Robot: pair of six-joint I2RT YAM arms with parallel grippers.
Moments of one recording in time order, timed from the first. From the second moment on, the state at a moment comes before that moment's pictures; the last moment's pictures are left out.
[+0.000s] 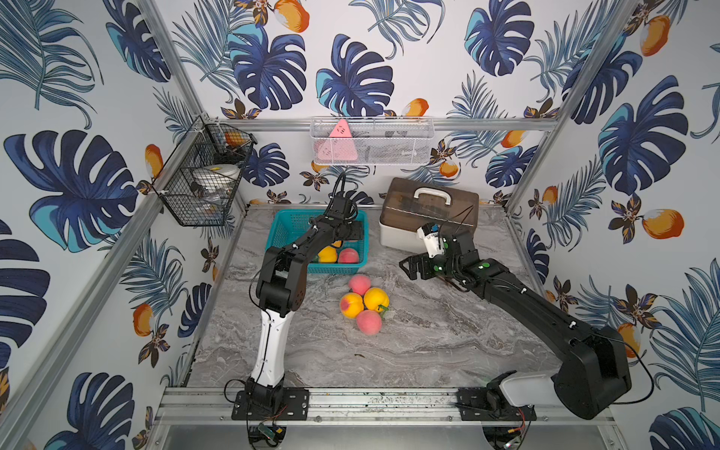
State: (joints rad) left arm -0.27 2.25 1.85 -0.46 0.04 -0.31; right arm 0.46 1.38 1.05 -0.37 -0.20 0.18
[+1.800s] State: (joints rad) left arm -0.35 2.03 1.73 -0.45 0.05 -0.29; right arm 0.43 1.32 1.02 -0.40 -0.28 0.19
